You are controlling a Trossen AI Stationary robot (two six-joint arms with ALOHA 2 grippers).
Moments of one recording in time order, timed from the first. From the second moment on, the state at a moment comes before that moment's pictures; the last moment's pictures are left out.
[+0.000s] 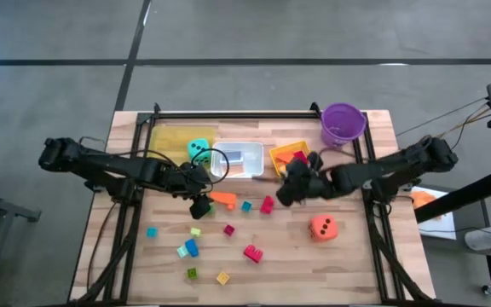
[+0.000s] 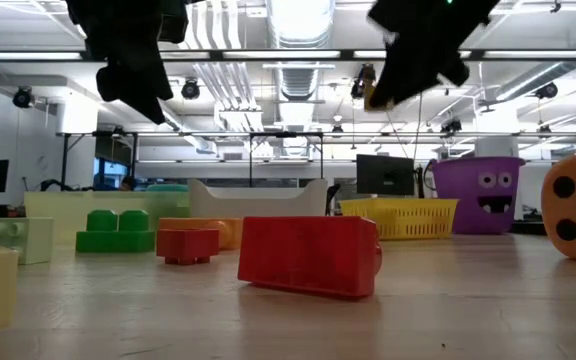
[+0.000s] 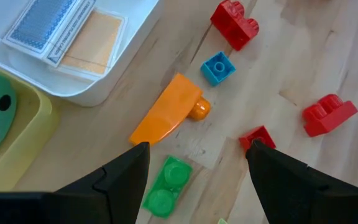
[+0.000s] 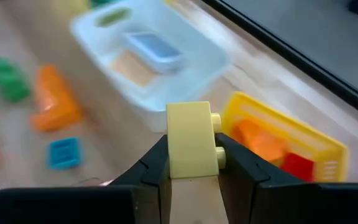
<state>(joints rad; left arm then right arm) -0.16 1.24 0.94 -0.73 -0.16 -0.64 0.21 1.41 1.03 -0.60 0.69 0.73</state>
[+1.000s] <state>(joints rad) -0.16 1.24 0.94 -0.73 -0.17 -0.63 -0.23 1.74 0.98 -0.38 0.32 0.52</state>
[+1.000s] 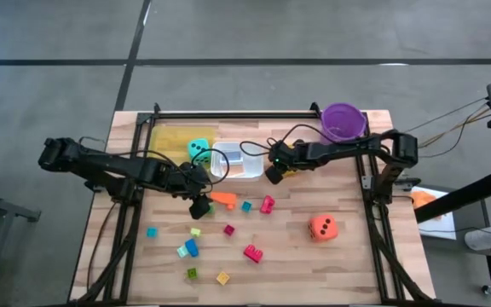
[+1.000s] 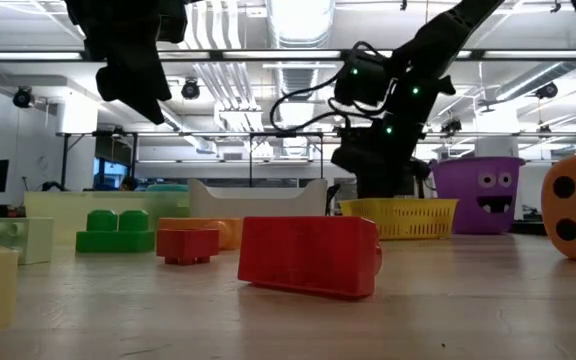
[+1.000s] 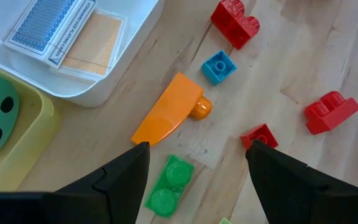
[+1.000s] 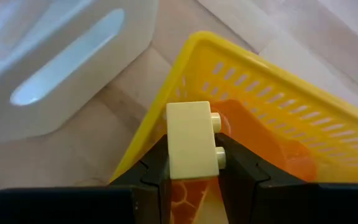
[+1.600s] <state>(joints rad) -0.16 1.24 0.94 -0.73 -0.17 -0.63 -0.24 1.73 0.99 -0.38 0.31 0.50</state>
